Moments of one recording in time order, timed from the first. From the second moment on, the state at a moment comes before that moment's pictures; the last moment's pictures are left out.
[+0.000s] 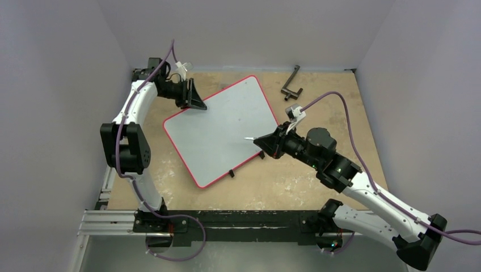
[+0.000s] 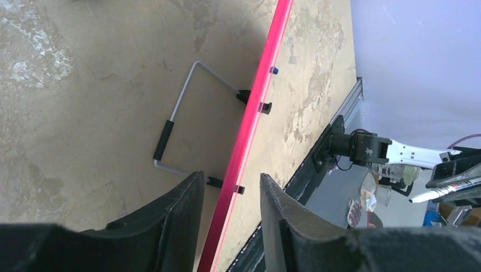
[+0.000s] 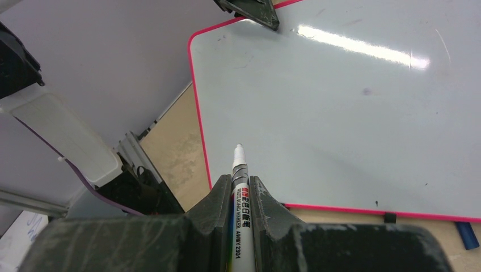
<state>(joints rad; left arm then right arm) -0.01 1.88 1.70 -0.96 0.94 -0.01 0.80 0.83 0.79 -0.10 -0.10 0.48</state>
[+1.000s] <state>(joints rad) -0.07 1.73 1.61 -0.93 0.91 0.01 0.80 0.87 0.79 -0.06 -0.13 0.49</state>
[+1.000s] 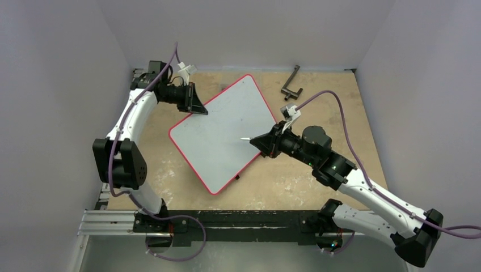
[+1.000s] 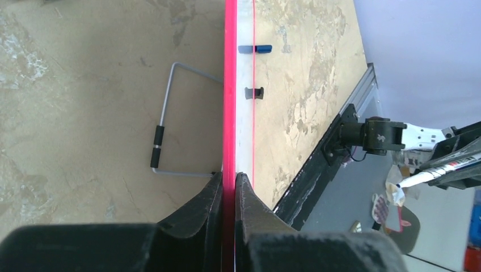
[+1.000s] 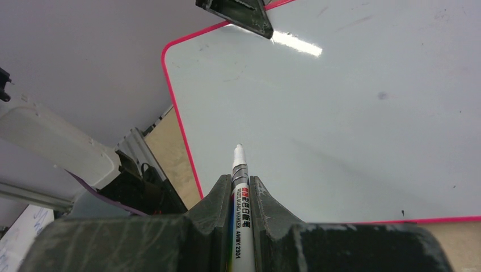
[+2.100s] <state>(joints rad) -0.16 1.65 1.84 -1.06 0.79 0.21 0.80 0.91 0.76 -0.03 -0.16 0.49</state>
